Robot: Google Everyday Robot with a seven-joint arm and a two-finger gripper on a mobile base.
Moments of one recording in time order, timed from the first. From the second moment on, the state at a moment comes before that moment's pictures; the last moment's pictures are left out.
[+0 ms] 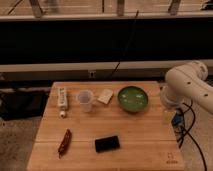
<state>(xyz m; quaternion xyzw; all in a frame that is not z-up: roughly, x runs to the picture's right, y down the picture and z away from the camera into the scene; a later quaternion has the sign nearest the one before) 0.285 0.107 0.684 -0.28 0.02 0.02 0.96</state>
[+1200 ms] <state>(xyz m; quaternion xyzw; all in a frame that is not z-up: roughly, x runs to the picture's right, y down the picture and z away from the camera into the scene) 0.276 0.113 0.685 -0.28 0.02 0.01 0.96</state>
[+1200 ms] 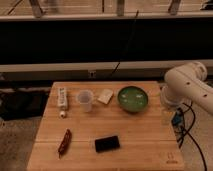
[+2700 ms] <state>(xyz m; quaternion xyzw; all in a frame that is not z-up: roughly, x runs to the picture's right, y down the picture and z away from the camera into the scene) 0.123 0.201 0.701 -0.32 -0.03 -0.15 0.93</state>
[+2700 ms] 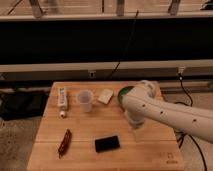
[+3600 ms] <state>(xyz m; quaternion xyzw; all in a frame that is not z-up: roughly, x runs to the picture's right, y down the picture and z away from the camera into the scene) 0.056 0.272 0.725 -0.34 -0.06 -0.24 0.91</state>
